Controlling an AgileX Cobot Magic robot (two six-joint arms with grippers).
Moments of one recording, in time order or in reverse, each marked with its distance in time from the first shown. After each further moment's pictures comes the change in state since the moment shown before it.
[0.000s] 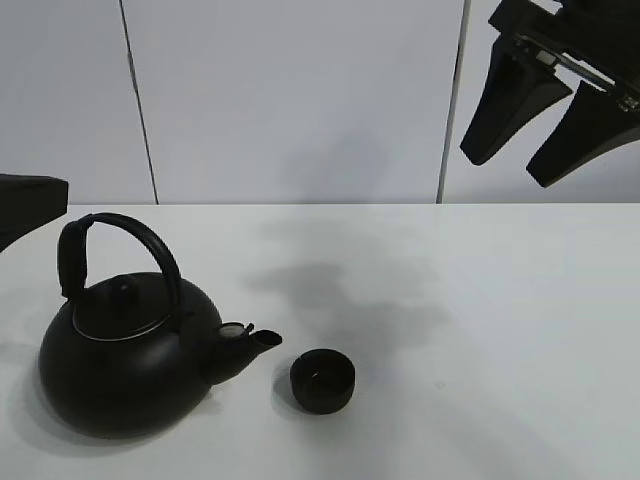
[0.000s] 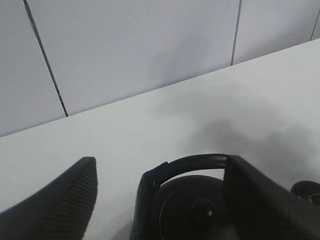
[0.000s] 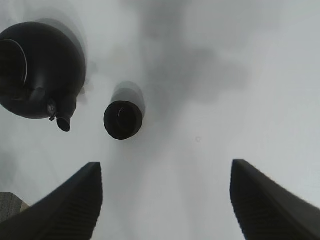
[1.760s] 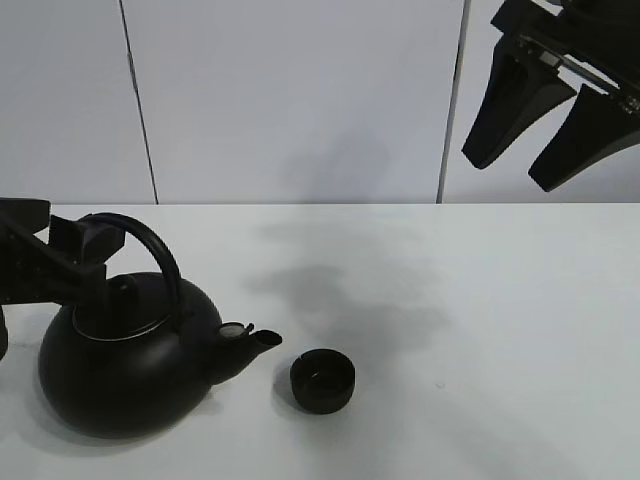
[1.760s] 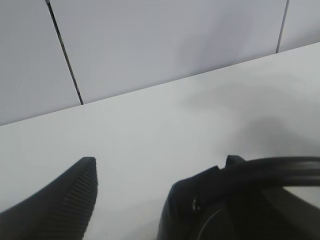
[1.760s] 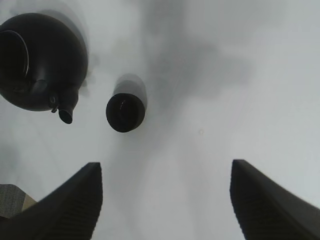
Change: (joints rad) left arm 0.000 0.561 -0.071 -0.096 -0.502 0.020; right arm 0.000 0.000 0.000 0.000 0.025 0.000
